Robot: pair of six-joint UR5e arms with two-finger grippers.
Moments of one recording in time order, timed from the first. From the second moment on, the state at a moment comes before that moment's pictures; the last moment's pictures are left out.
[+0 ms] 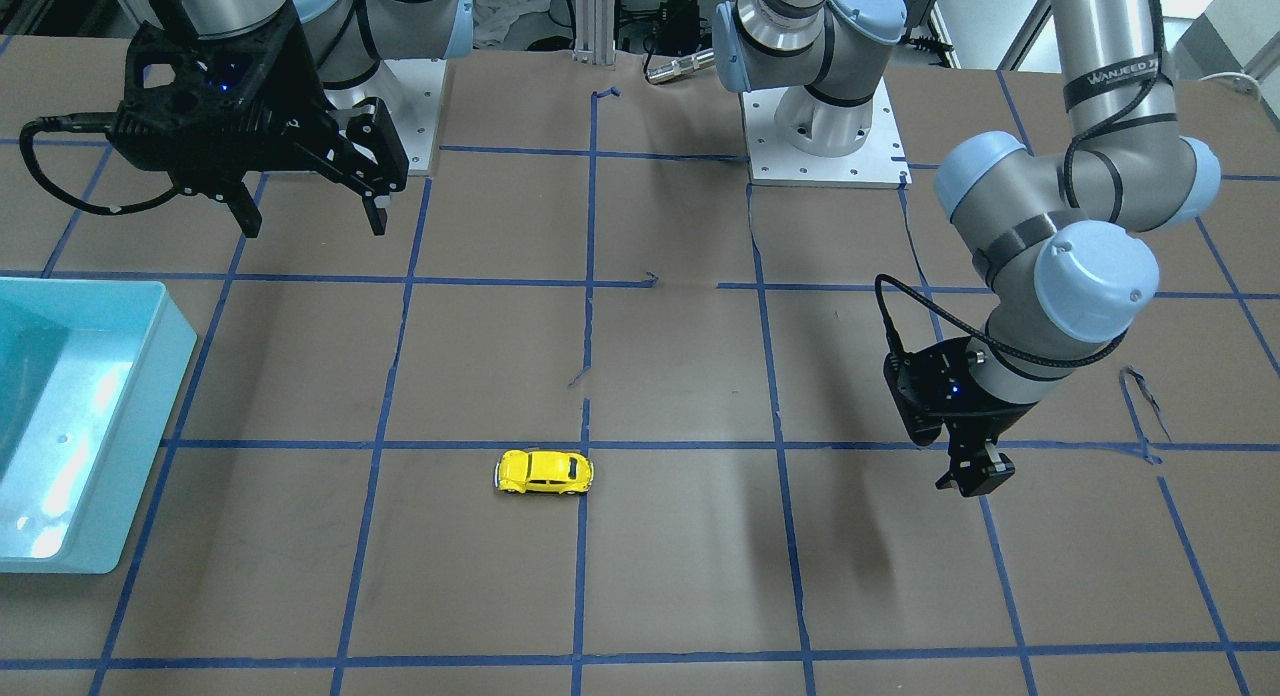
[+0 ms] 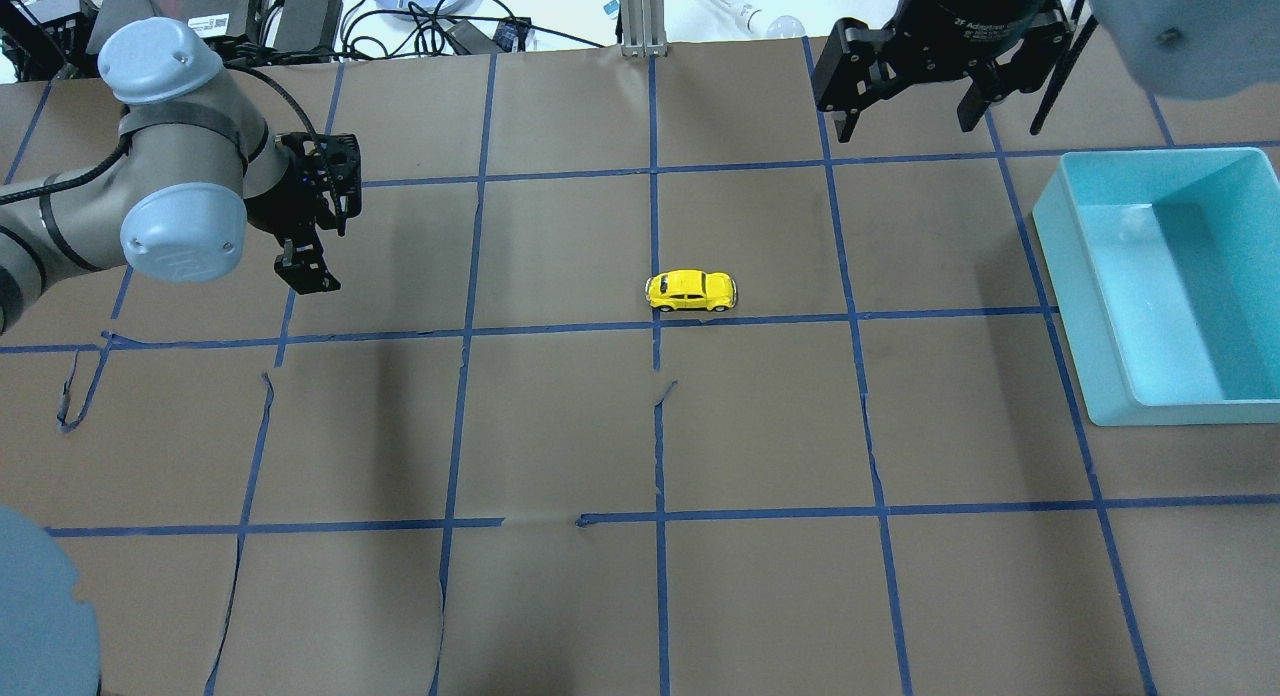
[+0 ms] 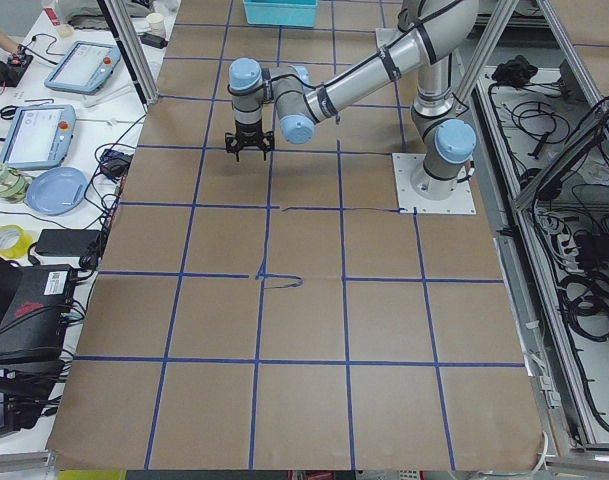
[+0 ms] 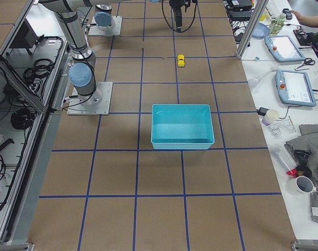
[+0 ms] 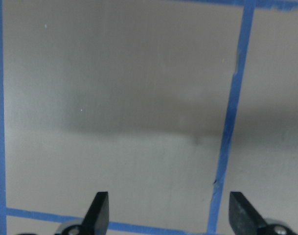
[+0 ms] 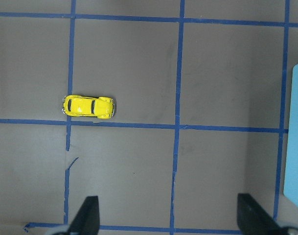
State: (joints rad) left arm -1.38 -1.87 -1.77 -1.03 1.58 1.56; right arm 1.65 -1.53 1.43 -1.59 -1.58 0.03
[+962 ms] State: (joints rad) left arm -1.48 -1.63 -1.71 -1.28 1.57 0.71; right arm 1.67 -1.28 1.45 -1.72 -1.46 -0.45
